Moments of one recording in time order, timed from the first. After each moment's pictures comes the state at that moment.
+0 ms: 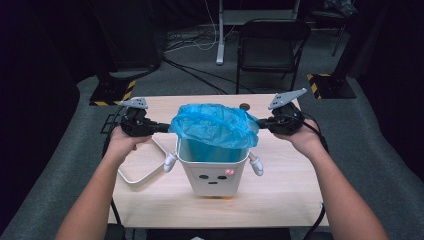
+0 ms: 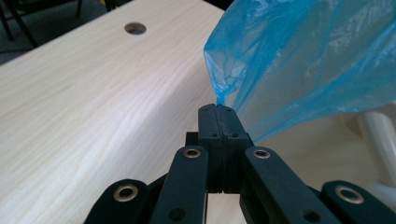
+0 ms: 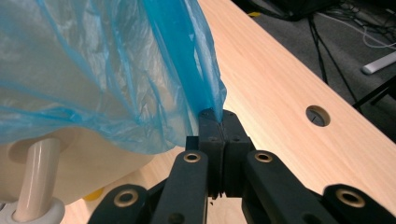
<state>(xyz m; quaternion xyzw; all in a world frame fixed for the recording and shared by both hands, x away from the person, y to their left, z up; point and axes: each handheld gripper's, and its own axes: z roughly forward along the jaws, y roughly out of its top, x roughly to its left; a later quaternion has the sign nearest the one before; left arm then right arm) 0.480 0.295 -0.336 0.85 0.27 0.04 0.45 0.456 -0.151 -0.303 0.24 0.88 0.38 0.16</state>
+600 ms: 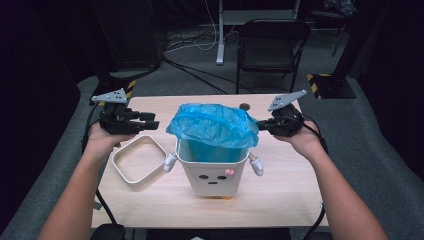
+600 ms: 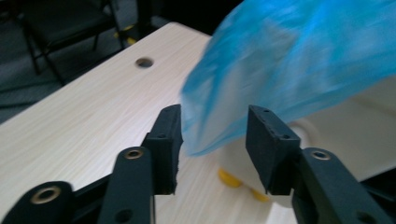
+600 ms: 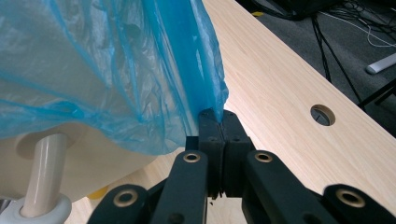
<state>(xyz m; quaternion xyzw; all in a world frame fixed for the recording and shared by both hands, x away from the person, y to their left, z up) 0.441 0.317 -0.275 0.83 0.24 0.08 0.50 0.453 -0.151 -0.305 0.24 0.88 0.39 0.15</state>
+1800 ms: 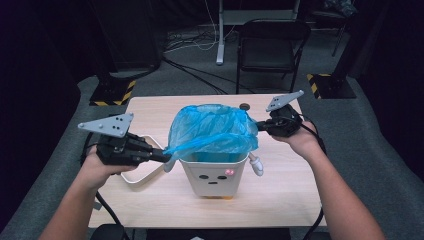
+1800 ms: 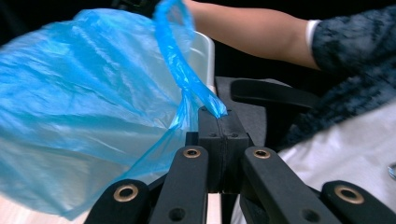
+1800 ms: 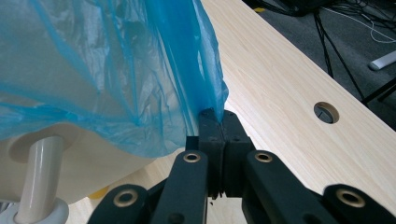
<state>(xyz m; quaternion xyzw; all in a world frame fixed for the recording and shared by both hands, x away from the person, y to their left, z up) 0.350 0.273 -0.251 0.84 0.03 -0.02 0.53 0.455 -0.147 -0.309 0.25 0.88 0.38 0.15</state>
